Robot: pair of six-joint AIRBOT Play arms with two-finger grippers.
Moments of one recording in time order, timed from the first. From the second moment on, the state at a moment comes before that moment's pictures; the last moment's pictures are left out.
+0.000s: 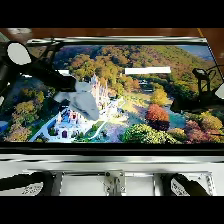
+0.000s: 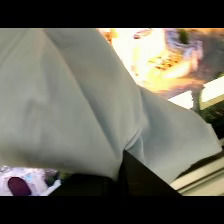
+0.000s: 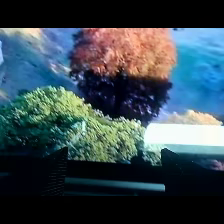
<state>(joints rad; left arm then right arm) -0.36 -1.40 1.71 1.29 -1.48 -1.57 -0.15 -1.07 1.12 -1.41 1.36 1.37</state>
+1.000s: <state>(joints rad) -0.44 -1.61 1.60 1.21 -1.29 -1.71 -0.15 -1.06 1.12 -1.55 1.47 1.37</state>
